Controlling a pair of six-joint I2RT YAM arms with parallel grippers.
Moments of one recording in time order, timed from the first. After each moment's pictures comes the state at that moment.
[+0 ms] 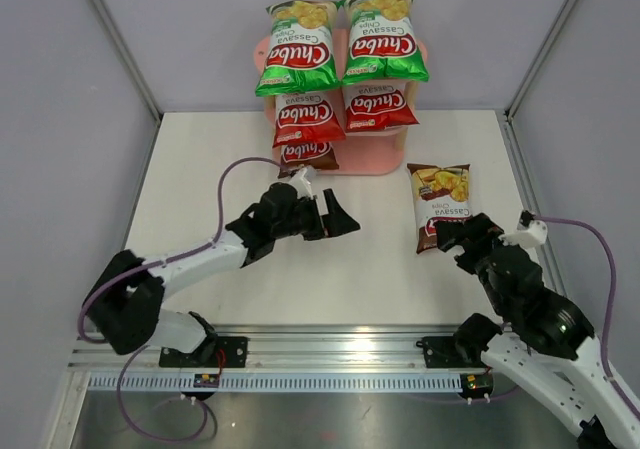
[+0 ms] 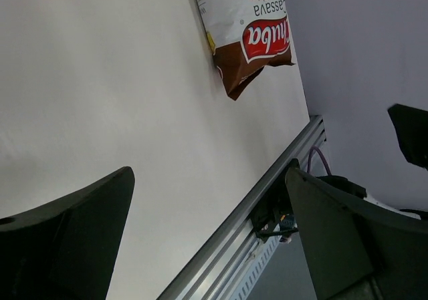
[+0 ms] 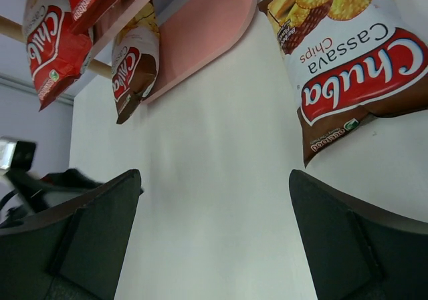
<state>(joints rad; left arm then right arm) -0.71 1.28 0.72 0.14 0.29 -0.85 0.71 0.42 0.75 -0.73 0.59 0.96</state>
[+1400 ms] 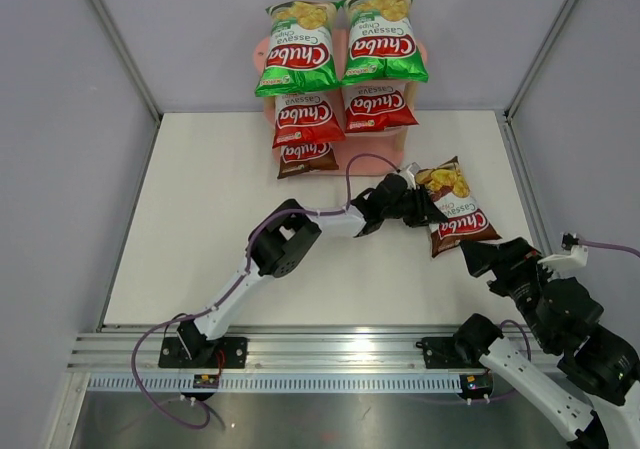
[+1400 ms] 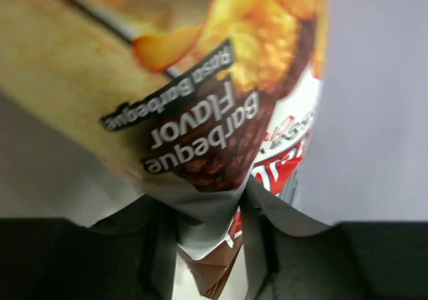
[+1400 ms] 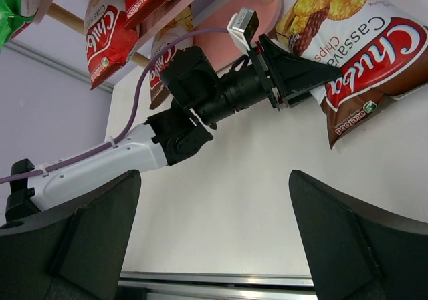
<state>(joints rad) -0.92 2.53 1.83 0.33 0.37 -1.09 0.71 0.19 0.94 -1.00 0.52 0.89</state>
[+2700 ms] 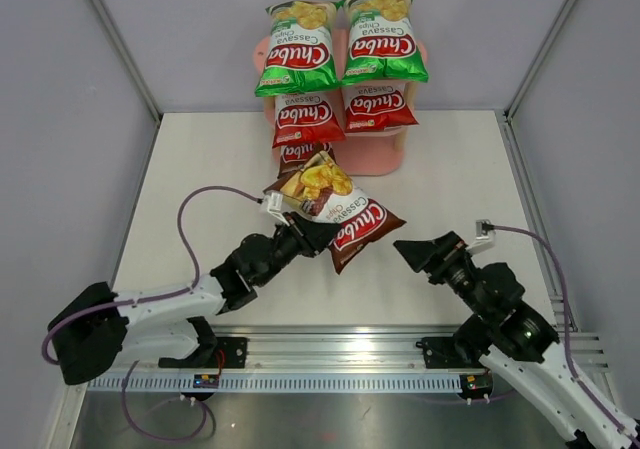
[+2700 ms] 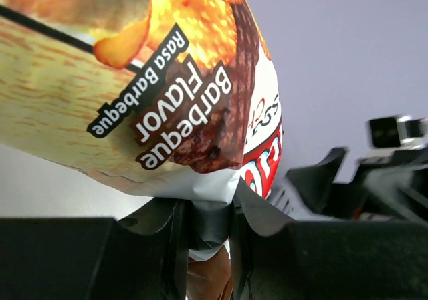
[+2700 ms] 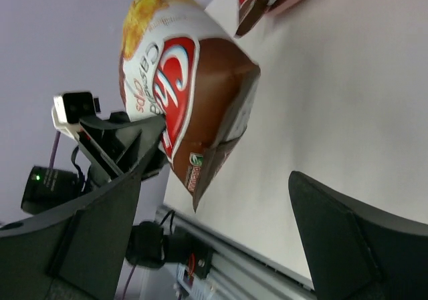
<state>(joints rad) -0.96 1.16 0.43 0.71 -0.17 -0.91 0.71 0.12 0.45 -0.46 0.21 1.04</state>
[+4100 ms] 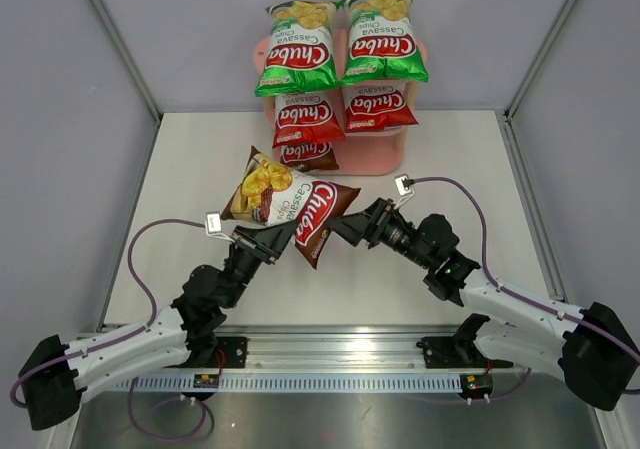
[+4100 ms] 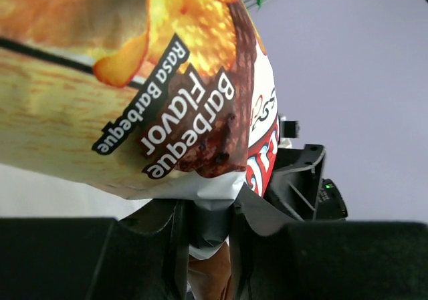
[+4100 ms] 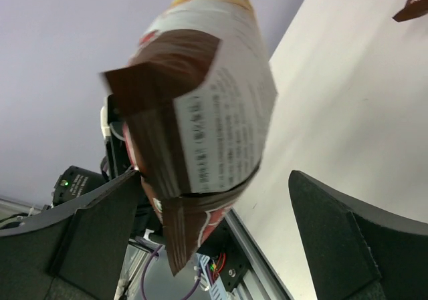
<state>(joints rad) -0.96 0.63 0.19 0.71 -0.40 -1.07 0.78 1.01 0.48 0.63 -0.19 0.97</state>
